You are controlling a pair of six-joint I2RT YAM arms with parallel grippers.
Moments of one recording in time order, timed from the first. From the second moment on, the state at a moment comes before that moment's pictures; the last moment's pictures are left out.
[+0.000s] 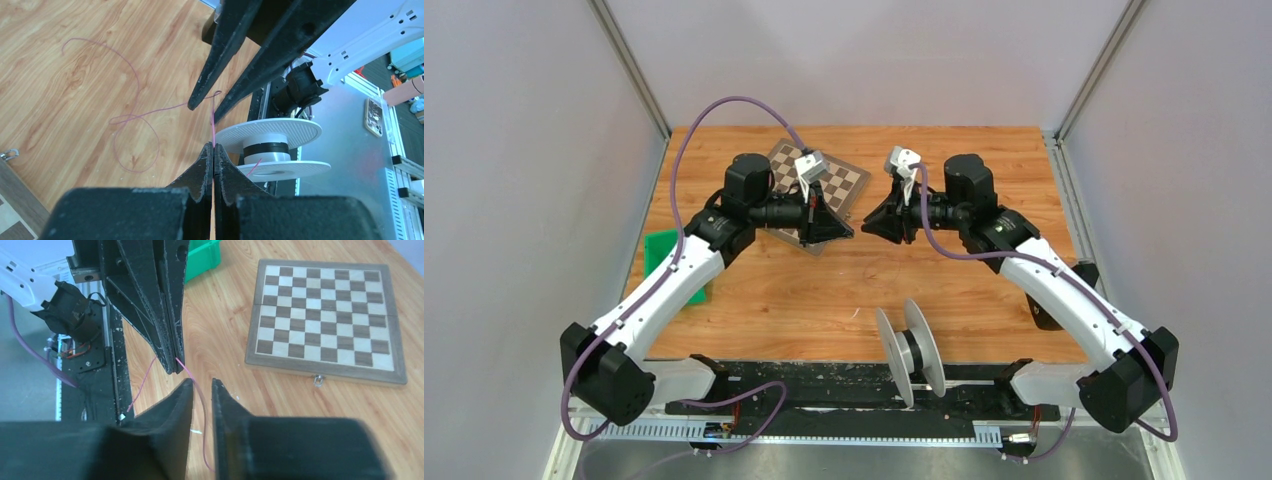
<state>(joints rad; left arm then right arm) -0.50 1.24 1.14 -0.25 0.89 -0.12 0.58 1.26 1.19 -0.27 -0.69 -0.12</state>
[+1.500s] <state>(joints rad) -1.11 1.21 1.24 -0.58 -0.24 -0.67 0.55 0.80 0.81 0.06 0.09 0.17</state>
